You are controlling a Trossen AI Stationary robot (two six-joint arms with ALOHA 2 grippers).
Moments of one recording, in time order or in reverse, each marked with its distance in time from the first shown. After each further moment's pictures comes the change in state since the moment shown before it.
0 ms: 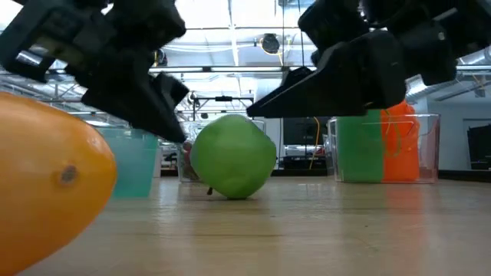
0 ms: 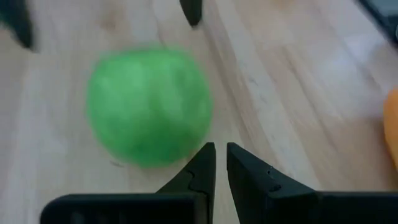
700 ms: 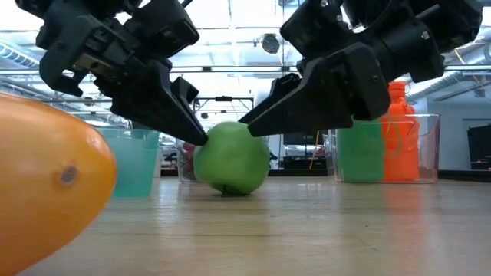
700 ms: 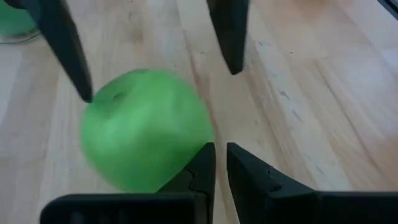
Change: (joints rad) left arm 0.036 0.030 -0.001 0.070 -0.030 0.034; right arm -0.008 0.038 0.087 -0.142 0.007 0.013
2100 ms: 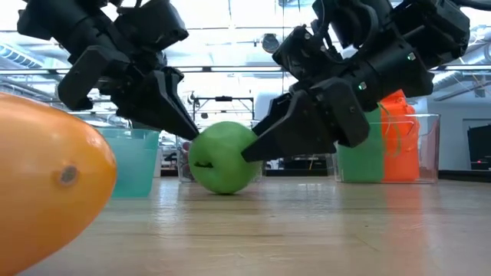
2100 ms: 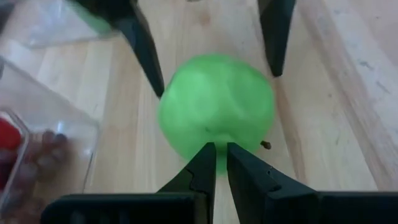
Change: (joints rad) left arm -0.022 -0.067 -0.001 -0.148 -0.273 0.050; right arm -0.039 0.058 -0.001 0.025 0.017 0.028
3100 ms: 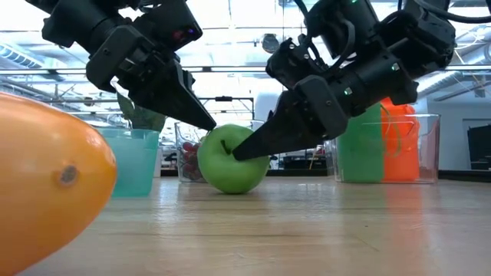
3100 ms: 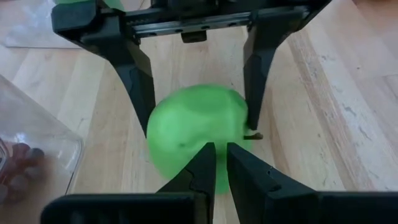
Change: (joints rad) left arm 0.067 0.002 0.001 0.096 0.126 -0.046; right arm -0.060 0.023 0.000 0.034 -0.054 0.133
